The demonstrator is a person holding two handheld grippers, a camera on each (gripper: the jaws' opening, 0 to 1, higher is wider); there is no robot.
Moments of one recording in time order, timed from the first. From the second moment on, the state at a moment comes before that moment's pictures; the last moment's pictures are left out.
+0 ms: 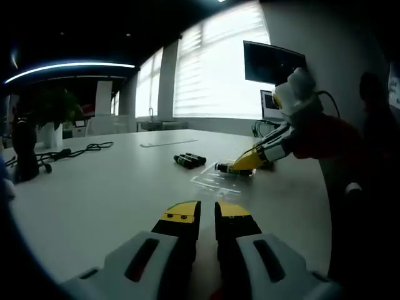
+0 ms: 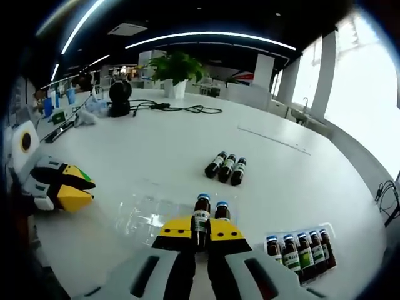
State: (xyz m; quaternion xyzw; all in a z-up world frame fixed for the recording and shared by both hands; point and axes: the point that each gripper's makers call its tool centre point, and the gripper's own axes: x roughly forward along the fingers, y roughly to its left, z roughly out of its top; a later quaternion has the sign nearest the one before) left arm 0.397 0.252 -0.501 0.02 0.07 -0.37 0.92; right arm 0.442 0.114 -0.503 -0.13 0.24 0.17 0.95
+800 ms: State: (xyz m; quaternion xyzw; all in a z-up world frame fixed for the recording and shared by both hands) left arm 0.397 0.252 -0.501 0.02 0.07 -0.37 0.92; right arm 0.438 0.113 -0.503 -0.13 0.25 0.17 0.94
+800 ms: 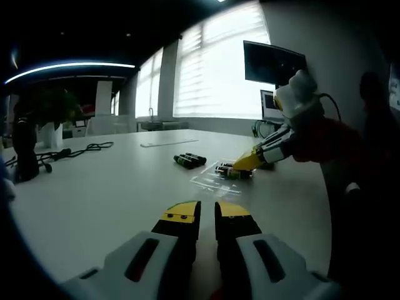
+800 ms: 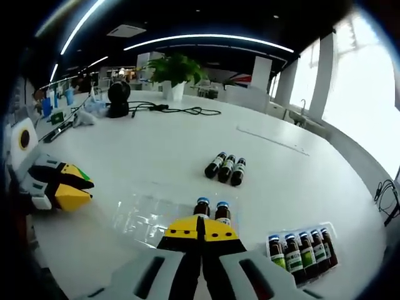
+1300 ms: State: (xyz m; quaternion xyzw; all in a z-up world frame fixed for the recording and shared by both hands) left arm 0.397 0.251 -0.500 0.02 0.07 -0.38 0.92; right arm 0.441 0.102 -0.499 -0.13 0.23 0.17 0.95
